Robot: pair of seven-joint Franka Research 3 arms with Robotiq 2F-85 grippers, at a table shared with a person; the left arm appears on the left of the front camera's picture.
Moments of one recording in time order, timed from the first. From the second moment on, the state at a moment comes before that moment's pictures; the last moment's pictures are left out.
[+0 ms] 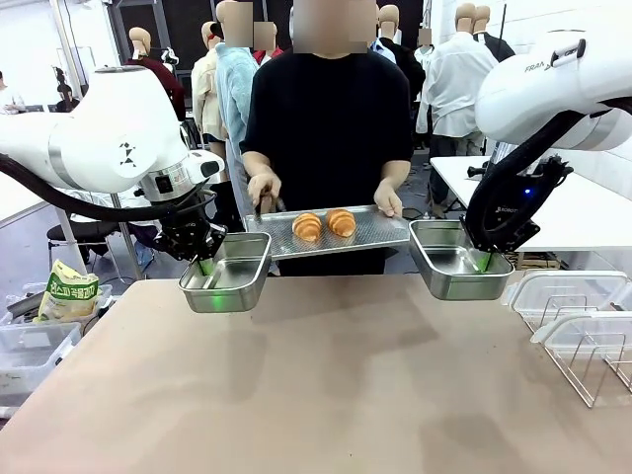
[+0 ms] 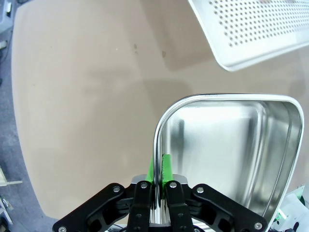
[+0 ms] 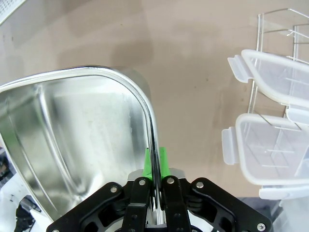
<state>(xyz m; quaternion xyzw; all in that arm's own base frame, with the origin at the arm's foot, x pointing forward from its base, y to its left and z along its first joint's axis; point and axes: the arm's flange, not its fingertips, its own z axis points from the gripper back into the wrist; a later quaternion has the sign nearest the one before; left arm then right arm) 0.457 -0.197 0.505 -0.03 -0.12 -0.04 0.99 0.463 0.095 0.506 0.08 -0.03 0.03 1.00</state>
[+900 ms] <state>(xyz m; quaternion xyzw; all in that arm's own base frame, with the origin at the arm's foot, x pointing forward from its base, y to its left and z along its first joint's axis) 0.457 -0.197 0.505 -0.03 -0.12 -0.04 0.99 0.463 0.095 0.506 0.08 -0.03 0.03 1.00</state>
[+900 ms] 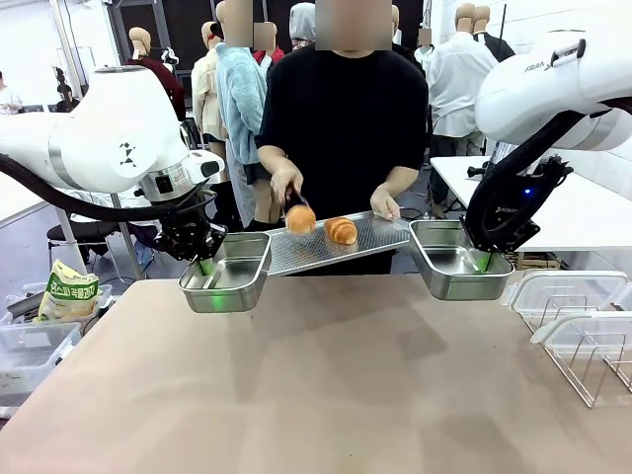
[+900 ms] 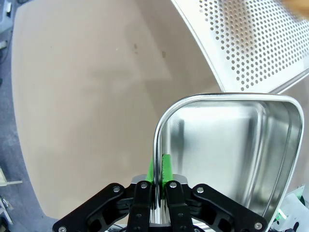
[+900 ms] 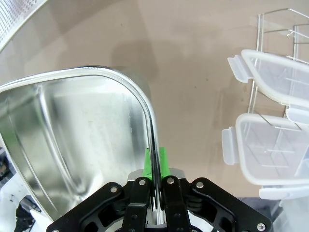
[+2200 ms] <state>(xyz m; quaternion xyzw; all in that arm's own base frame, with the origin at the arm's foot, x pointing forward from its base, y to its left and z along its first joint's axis) 0.457 -0.197 0.505 -0.03 -0.12 -0.04 0.99 0.463 0.095 0.506 0.08 -0.03 0.03 1.00</state>
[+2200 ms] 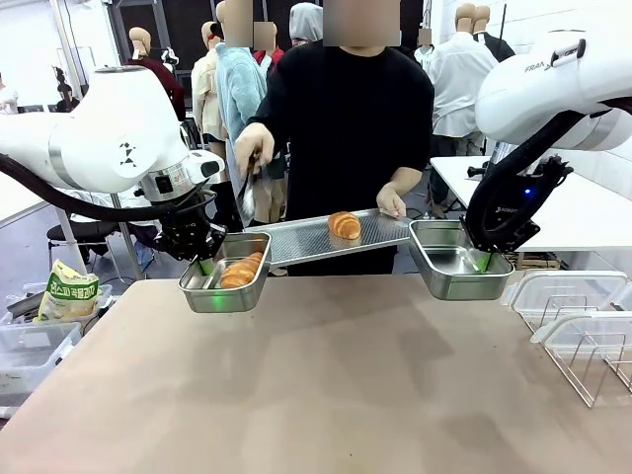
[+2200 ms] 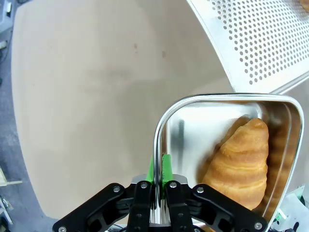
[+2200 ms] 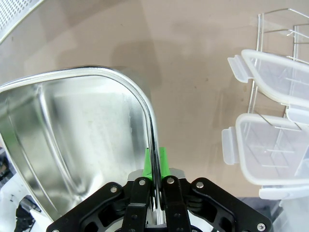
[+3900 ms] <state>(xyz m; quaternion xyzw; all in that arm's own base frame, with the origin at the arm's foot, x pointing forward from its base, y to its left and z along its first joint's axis) 0.457 -0.197 0.505 -0.03 -0.12 -0.04 0.99 0.463 0.095 0.506 0.08 -0.03 0.03 1.00</state>
